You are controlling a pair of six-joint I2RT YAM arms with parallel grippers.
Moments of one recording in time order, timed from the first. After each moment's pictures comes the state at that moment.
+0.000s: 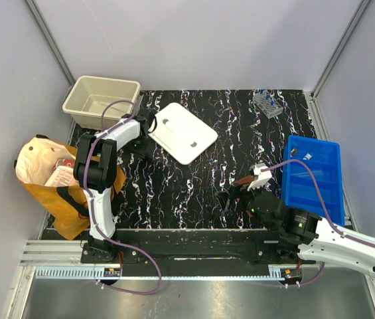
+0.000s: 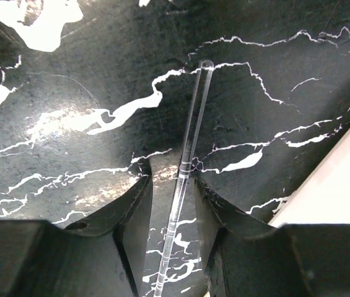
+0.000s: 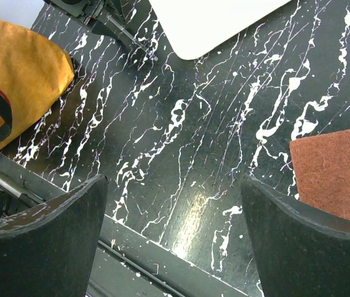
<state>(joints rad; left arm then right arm) -0.26 2.04 1.48 -0.88 -0.36 -1.54 1.16 0.58 0.47 -0.24 0.54 0.65</state>
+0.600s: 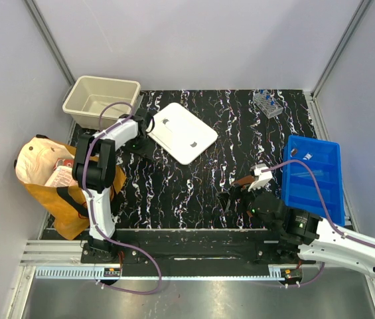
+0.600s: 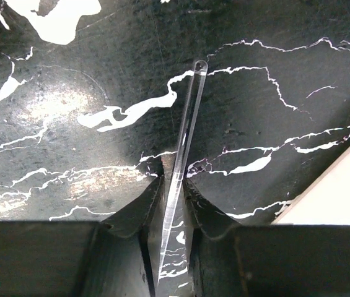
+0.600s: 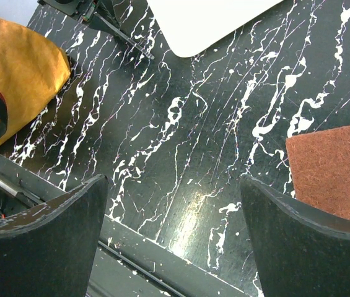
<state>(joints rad) -0.24 2.04 1.48 -0.89 -0.31 -1.57 1.16 0.56 0.46 -0.26 0.54 0.65</state>
